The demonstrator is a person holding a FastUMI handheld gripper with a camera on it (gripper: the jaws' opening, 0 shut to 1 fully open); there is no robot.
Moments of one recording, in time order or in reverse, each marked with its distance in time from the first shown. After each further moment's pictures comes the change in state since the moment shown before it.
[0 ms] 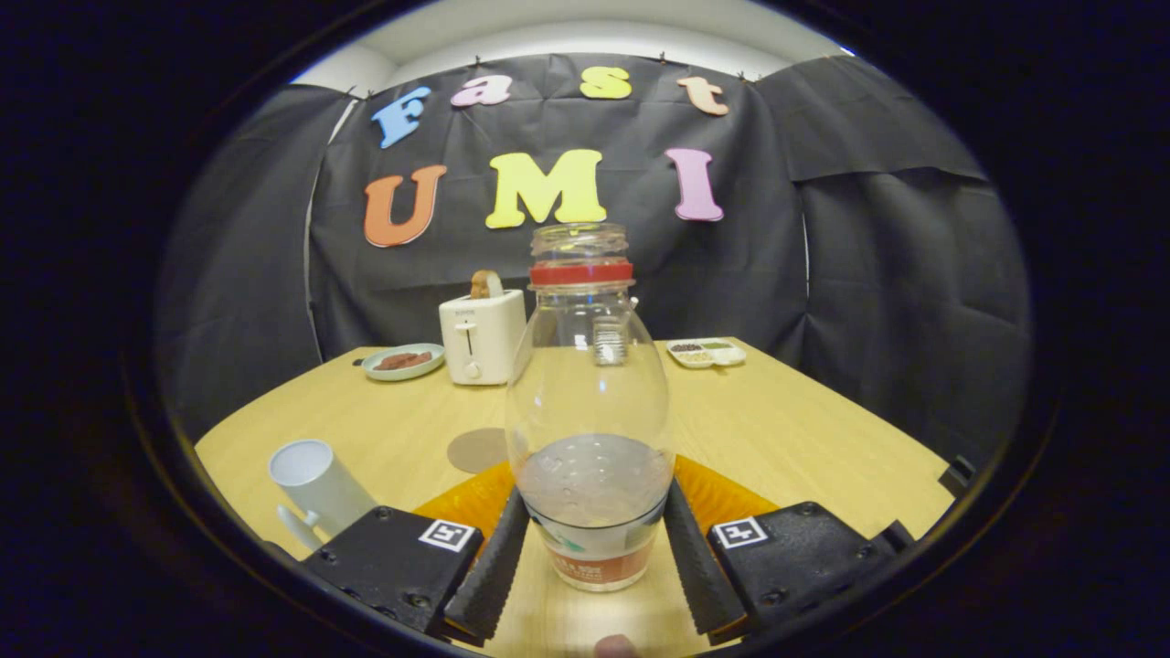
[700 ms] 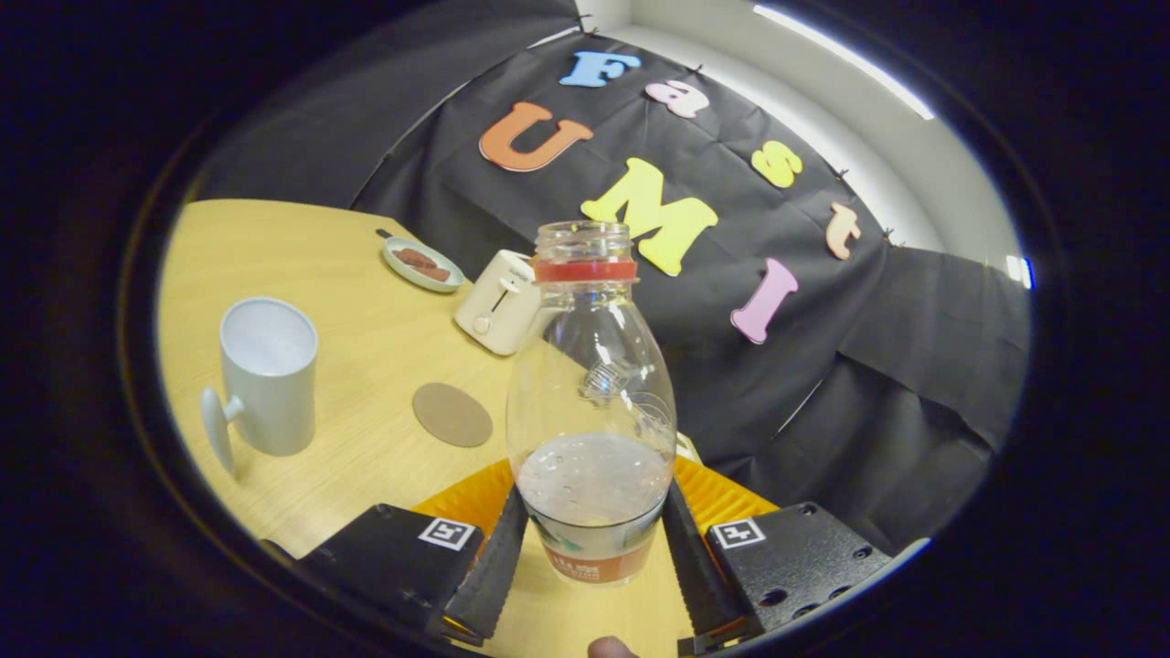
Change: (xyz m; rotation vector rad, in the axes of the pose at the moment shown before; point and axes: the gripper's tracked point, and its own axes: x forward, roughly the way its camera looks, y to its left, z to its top) arm 0.011 0.028 0.020 -0.718 -0.043 -0.093
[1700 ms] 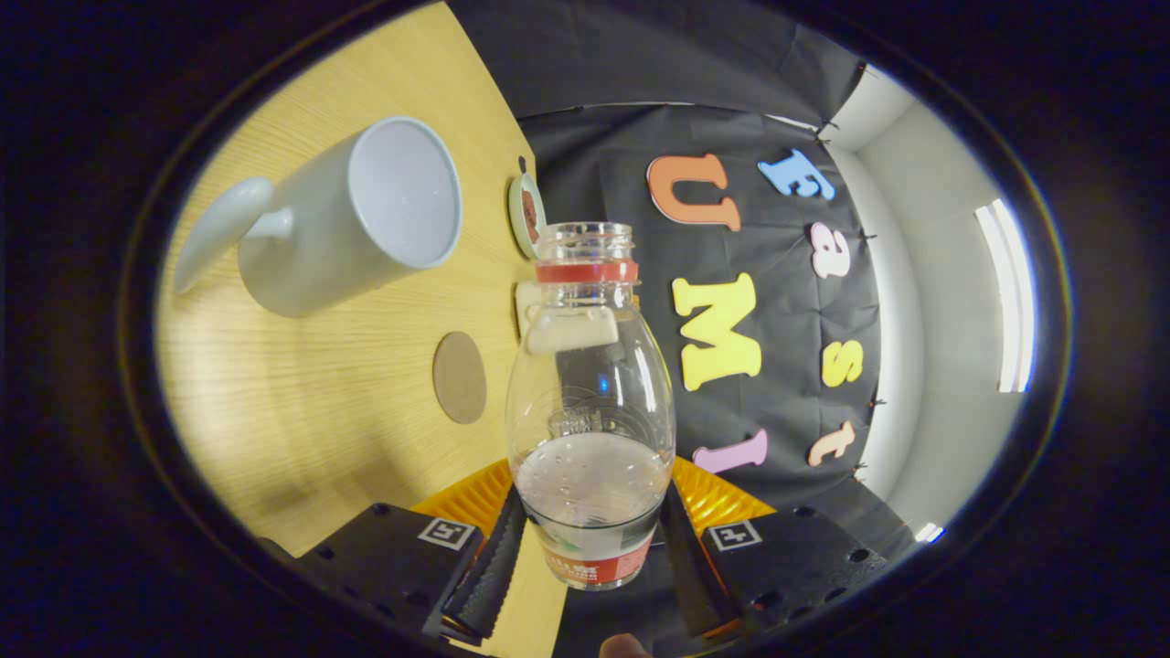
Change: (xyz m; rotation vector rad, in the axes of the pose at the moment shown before) arm 0.002 0.038 0.037 -0.744 -0.137 -0.078
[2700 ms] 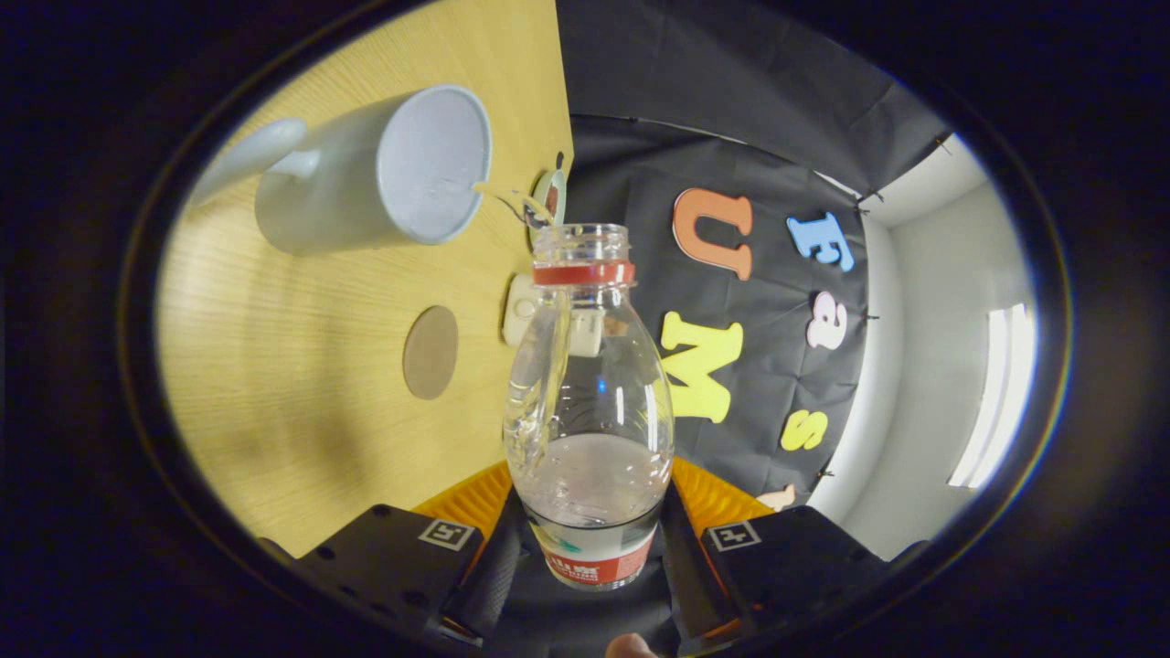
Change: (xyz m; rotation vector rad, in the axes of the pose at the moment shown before) arm 0.003 -0.026 0.013 -0.255 -0.033 -0.056
